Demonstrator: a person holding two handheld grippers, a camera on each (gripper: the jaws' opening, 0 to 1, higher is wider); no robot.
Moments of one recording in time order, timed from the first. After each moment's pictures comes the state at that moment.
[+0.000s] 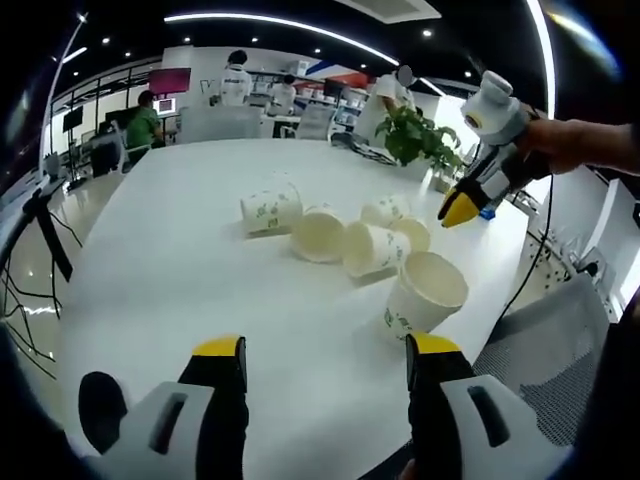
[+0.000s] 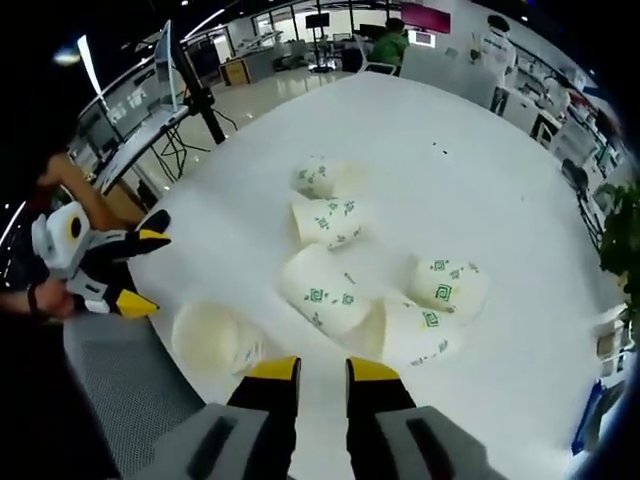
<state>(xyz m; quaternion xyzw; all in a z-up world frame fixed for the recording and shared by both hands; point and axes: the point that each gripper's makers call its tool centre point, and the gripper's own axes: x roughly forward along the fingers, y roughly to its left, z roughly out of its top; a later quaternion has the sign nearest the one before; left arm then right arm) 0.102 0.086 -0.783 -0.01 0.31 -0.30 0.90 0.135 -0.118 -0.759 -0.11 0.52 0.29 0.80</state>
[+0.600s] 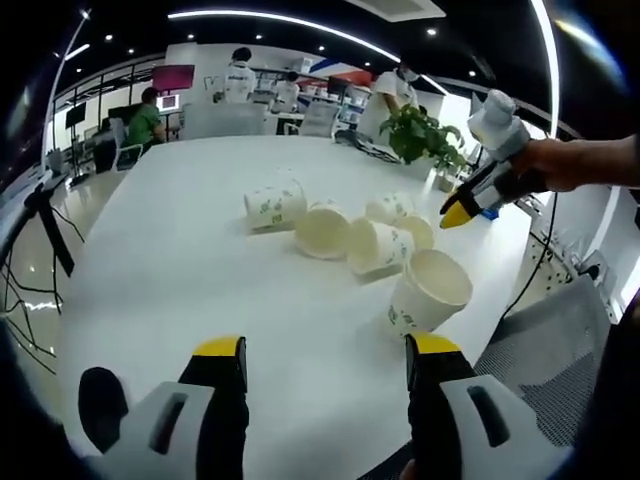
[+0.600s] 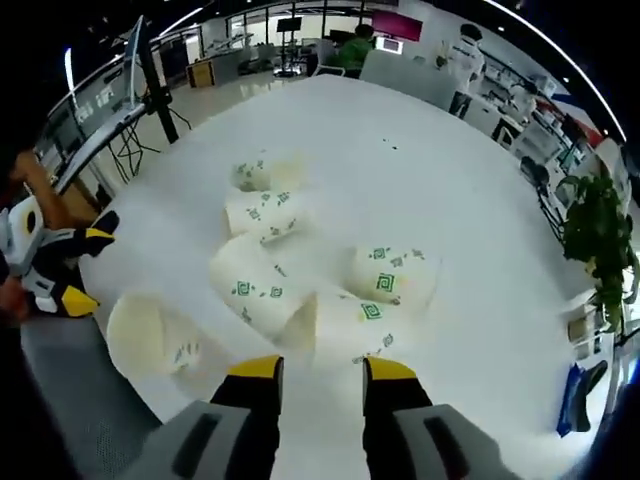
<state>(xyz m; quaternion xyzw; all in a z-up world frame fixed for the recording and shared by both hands) 0.102 0.090 -0.785 -0.02 0.31 -0.29 0.90 0.166 -0.158 -0.779 -0.15 0.49 0.19 0.84</state>
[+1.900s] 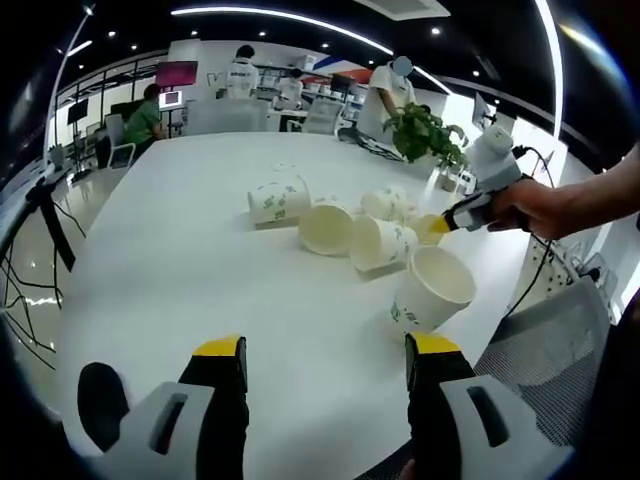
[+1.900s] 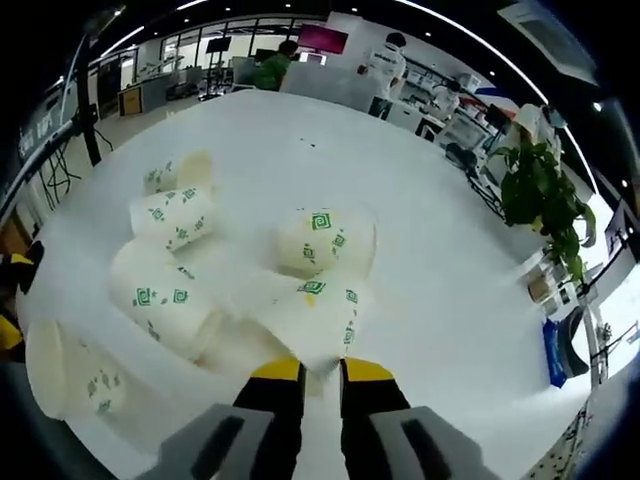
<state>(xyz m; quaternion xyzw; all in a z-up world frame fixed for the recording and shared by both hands) 0.103 0.092 -0.789 -0.02 0.32 -0.29 0.90 0.188 -0.204 -0.810 -0.14 0.44 0.04 0.89</state>
